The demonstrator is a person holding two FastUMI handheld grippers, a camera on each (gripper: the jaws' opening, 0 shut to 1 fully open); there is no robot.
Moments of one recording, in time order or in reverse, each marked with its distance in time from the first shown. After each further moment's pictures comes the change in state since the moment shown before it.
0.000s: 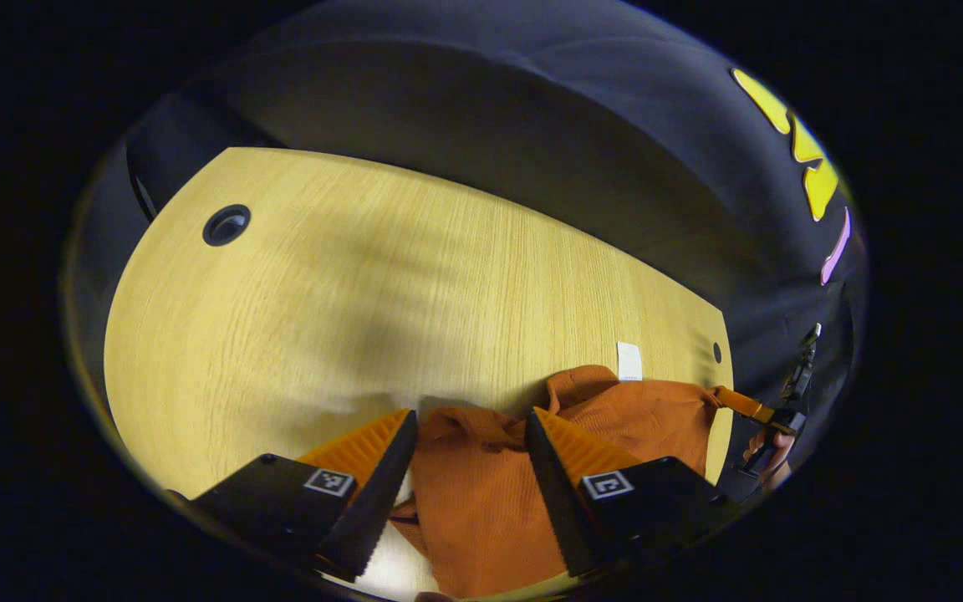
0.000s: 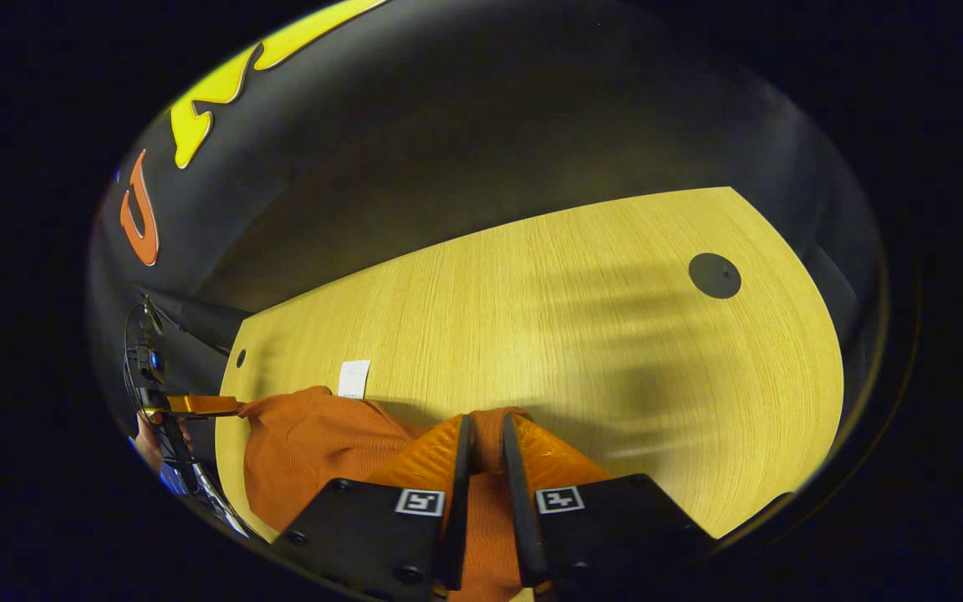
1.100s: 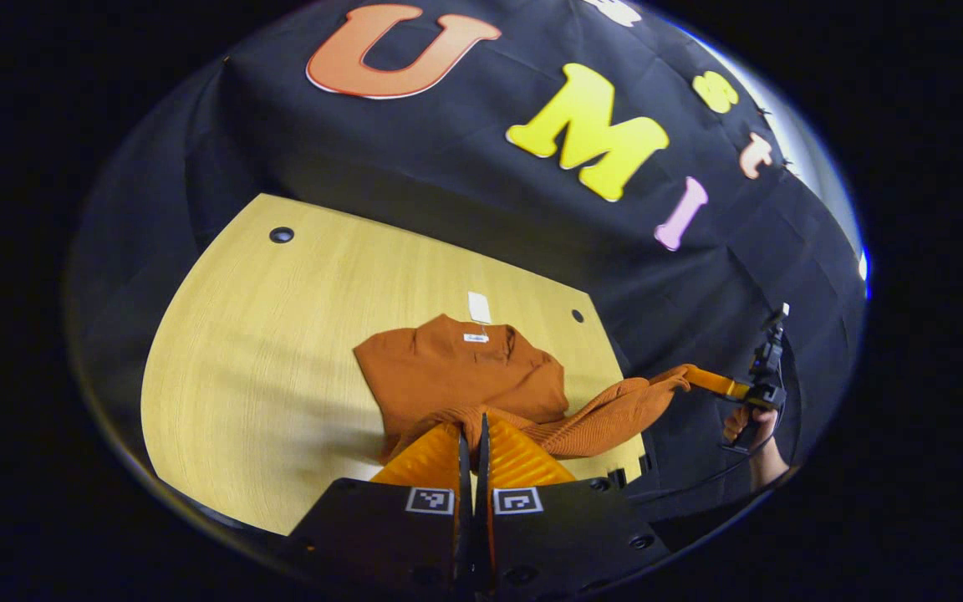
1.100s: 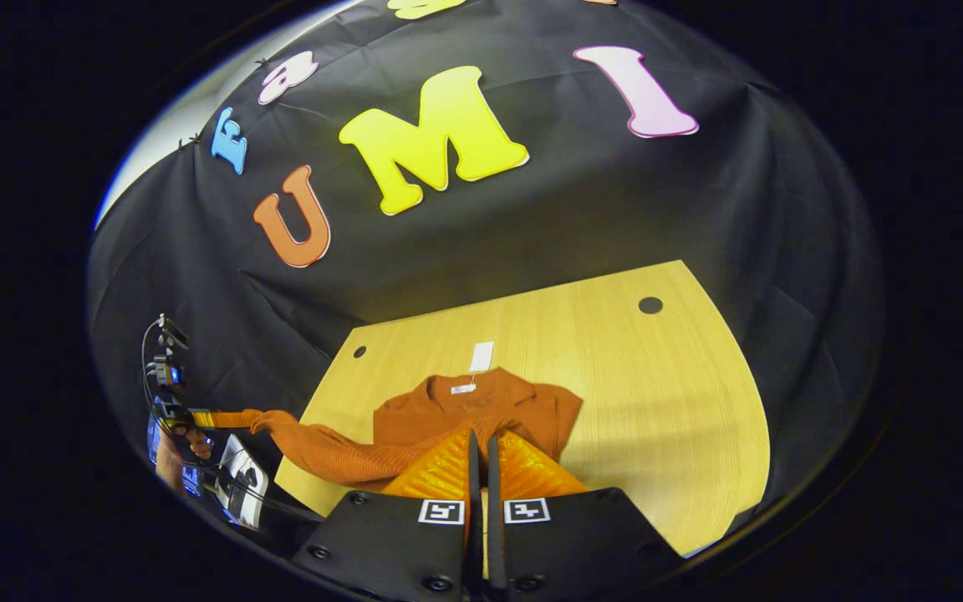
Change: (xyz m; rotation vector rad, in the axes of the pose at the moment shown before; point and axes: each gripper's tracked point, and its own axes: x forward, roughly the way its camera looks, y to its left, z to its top) left arm -0.253 -0.072 -0.127 0.062 -0.149 -0.219; right arm -0.280 0.109 -0.087 -0.127 -0.210 0.146
